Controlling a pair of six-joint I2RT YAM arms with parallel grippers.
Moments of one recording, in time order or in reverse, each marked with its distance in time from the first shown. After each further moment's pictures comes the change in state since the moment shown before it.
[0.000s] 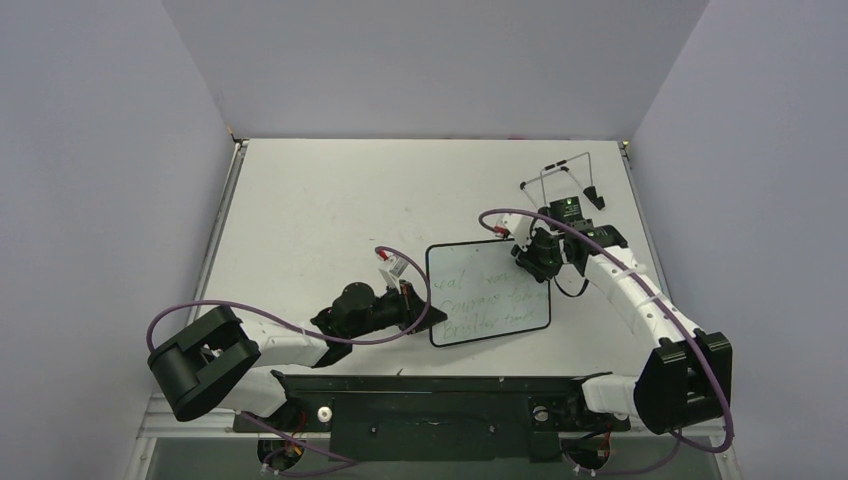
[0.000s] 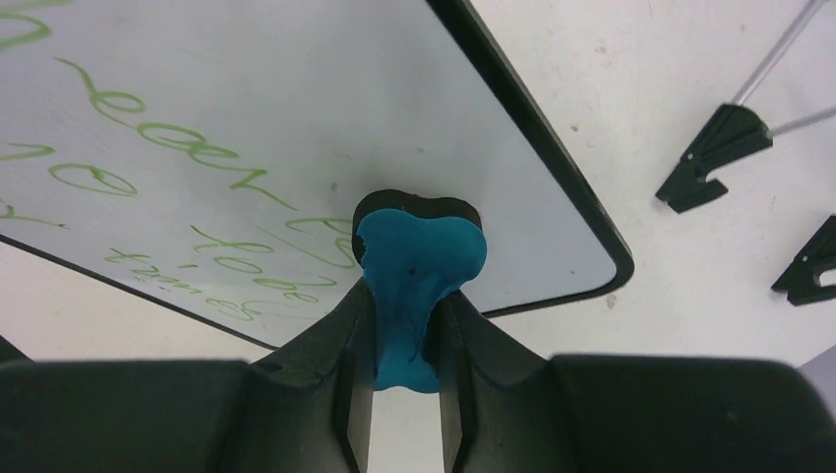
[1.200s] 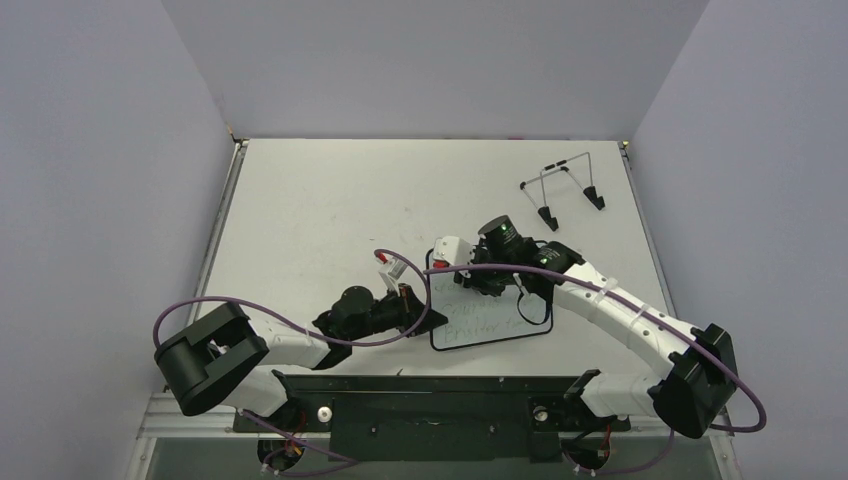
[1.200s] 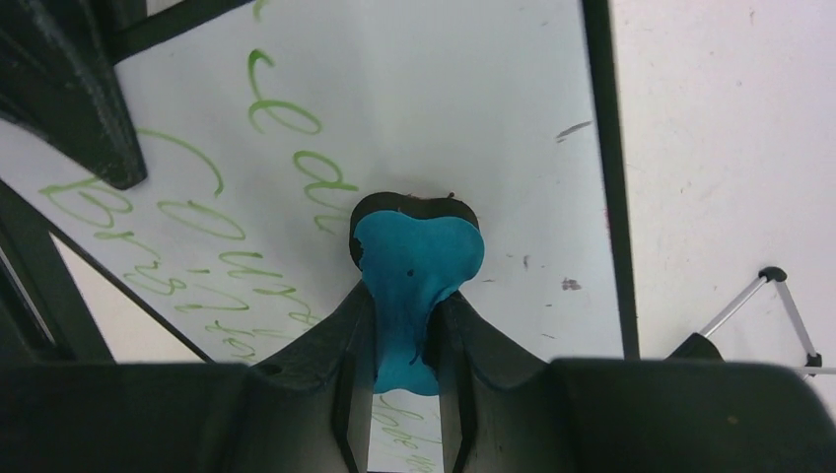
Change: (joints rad) left arm -0.005 0.037 -0.028 0.088 0.019 -0.062; right arm 0.492 -0.025 0.030 0.077 0.088 0.122
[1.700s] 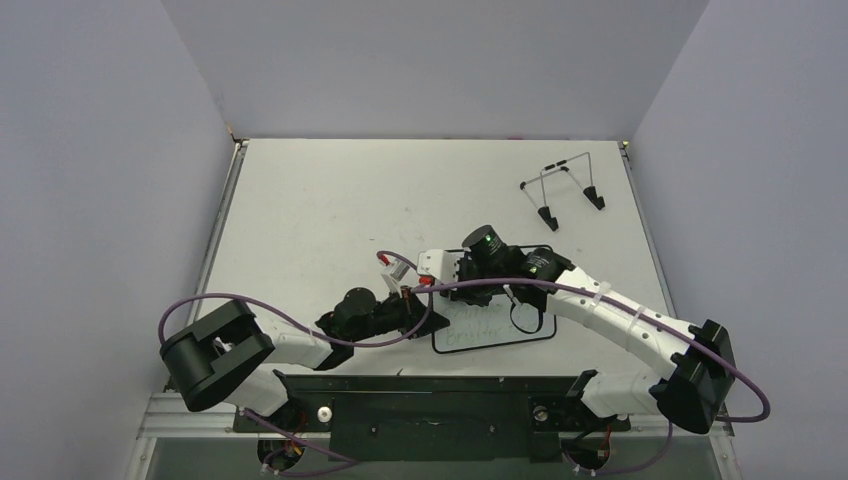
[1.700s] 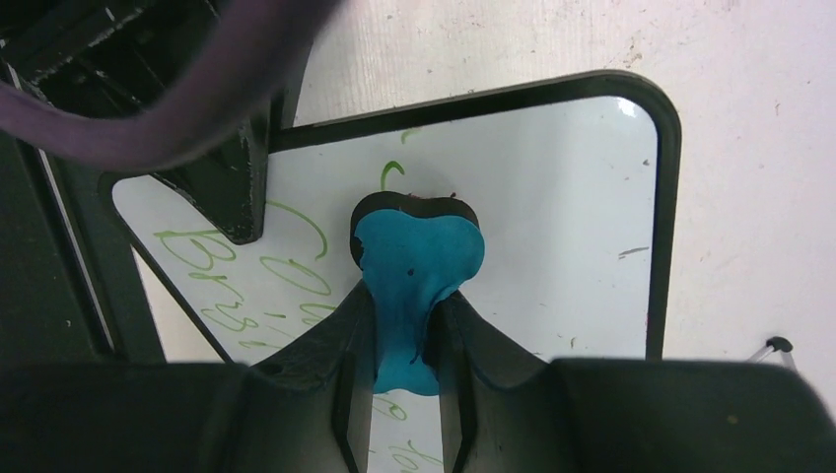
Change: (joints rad) left arm -0.014 0.018 0.000 0.010 -0.004 -0.021; right arm 0.111 0.015 0.038 -0.005 -0.021 0.053
